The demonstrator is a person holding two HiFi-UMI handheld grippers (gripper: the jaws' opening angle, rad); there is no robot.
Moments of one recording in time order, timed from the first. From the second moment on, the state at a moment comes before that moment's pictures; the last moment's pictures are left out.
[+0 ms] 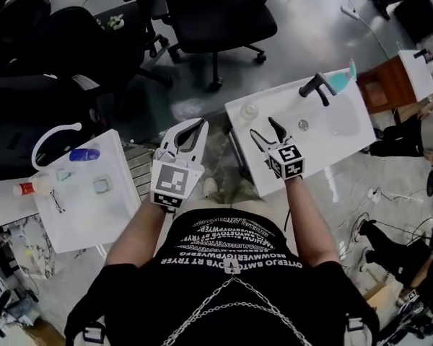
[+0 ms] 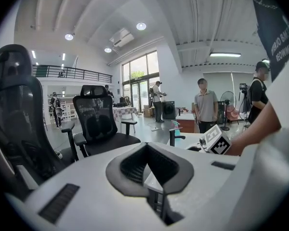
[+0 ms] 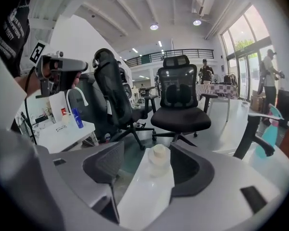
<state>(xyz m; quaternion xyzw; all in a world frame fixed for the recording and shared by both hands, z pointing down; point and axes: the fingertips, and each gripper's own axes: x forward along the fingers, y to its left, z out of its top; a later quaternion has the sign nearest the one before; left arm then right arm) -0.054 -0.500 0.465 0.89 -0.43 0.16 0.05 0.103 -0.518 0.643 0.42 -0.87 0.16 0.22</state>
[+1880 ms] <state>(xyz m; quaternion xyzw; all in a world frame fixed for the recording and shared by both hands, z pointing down) -0.054 -0.516 0.498 0.85 -0.48 0.21 0.08 0.078 -0.590 0.698 0.31 -0.90 0.14 0.28</state>
